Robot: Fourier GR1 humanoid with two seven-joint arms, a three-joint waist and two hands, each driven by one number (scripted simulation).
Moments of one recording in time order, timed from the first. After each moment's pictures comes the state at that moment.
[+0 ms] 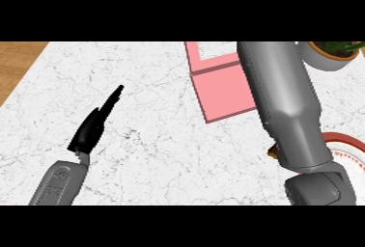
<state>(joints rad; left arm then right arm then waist) -0.26 0.21 -0.10 -1.30 -0.25 -0.04 -0.01 -1.27 -0.01 -0.31 -0.82 1.91 0.16 1.25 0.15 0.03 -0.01</state>
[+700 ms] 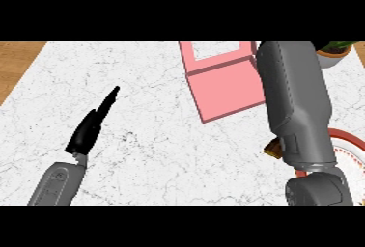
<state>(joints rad) -0.25 0.21 -0.08 -1.29 -0.25 -0.03 -0.02 -1.22 -0.01 -0.62 -0.77 1.79 0.11 1.25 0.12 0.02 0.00</state>
